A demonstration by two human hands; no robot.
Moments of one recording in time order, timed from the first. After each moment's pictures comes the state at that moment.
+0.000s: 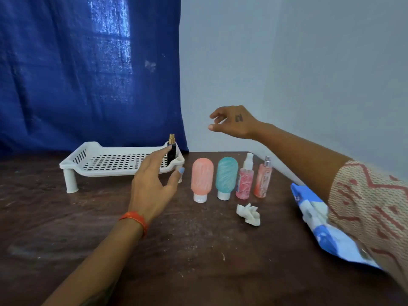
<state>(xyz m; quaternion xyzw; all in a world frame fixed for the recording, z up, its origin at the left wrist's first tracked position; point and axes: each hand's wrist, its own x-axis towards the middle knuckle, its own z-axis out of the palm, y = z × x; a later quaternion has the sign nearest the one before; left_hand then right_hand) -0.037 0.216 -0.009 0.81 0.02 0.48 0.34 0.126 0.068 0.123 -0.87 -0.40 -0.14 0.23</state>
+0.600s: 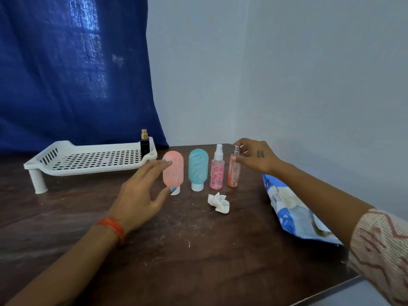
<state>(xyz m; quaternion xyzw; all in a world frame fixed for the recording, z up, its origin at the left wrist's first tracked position) -0.040 0.194 -0.028 0.90 -0.09 0.40 0.17 0.130 -0.054 0.039 -0.90 -0.29 -0.12 0.29</state>
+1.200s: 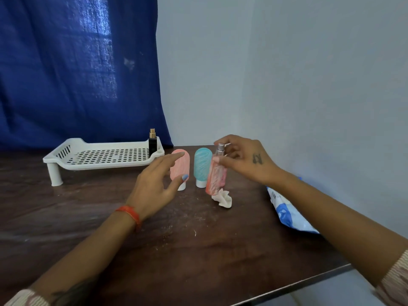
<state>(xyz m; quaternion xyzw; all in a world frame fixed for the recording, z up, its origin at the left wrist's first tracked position) -0.045 0.180 -0.017 0.87 -0.10 0.40 0.26 0.034 -0.032 0.056 -0.82 -0.39 -0.14 0.40</state>
